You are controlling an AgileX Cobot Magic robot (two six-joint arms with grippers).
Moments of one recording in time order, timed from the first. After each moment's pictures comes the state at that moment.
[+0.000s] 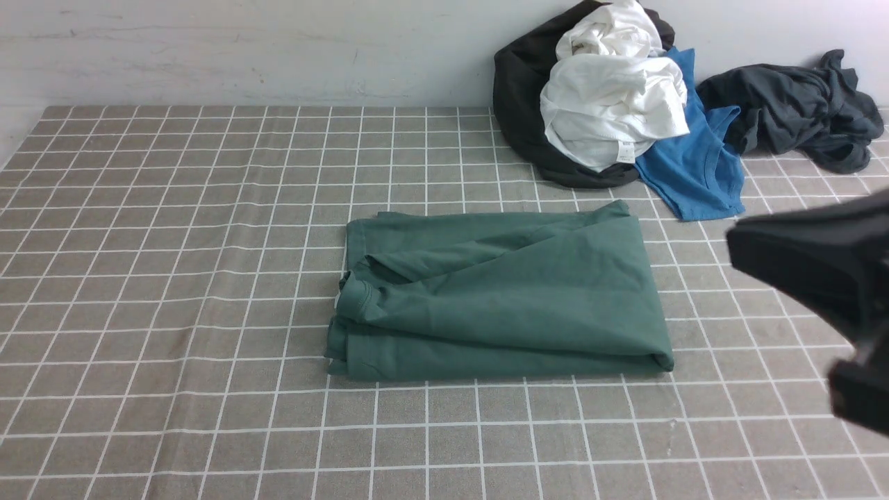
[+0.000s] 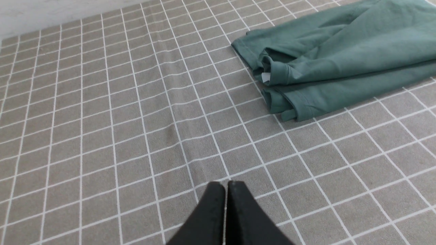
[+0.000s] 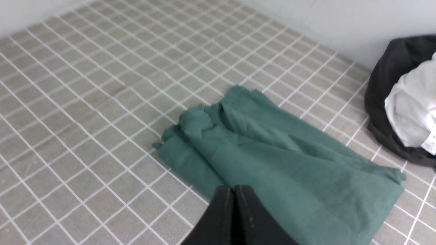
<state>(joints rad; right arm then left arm) 0.67 0.77 -0.85 0.03 0.63 -0.12 -0.17 0.10 -0.49 -0.09 0.88 0.16</state>
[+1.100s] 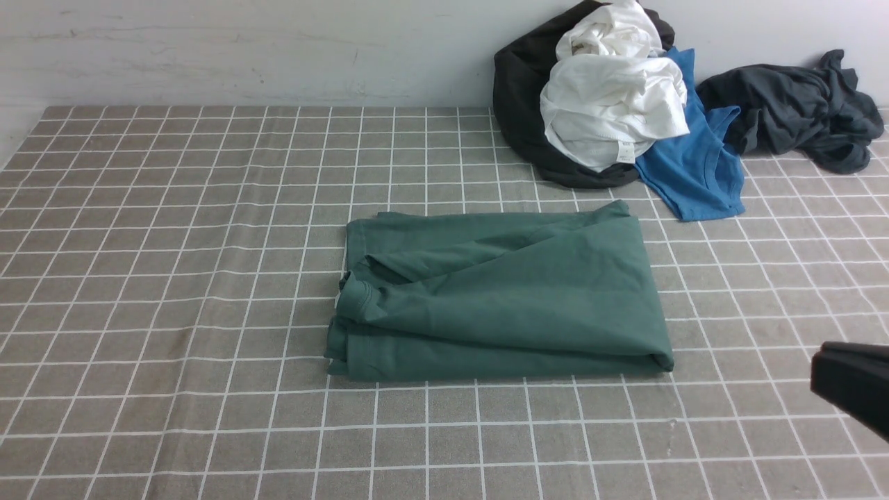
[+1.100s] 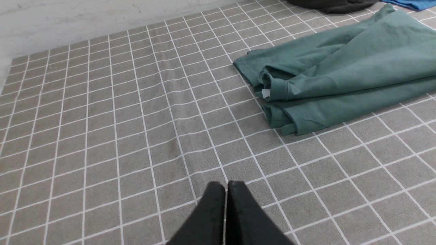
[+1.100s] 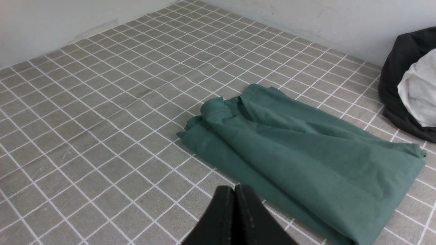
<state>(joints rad) 0.67 0.52 -0.64 0.09 0.62 -0.11 -0.17 0.06 -0.48 -0.09 0.88 0.16</state>
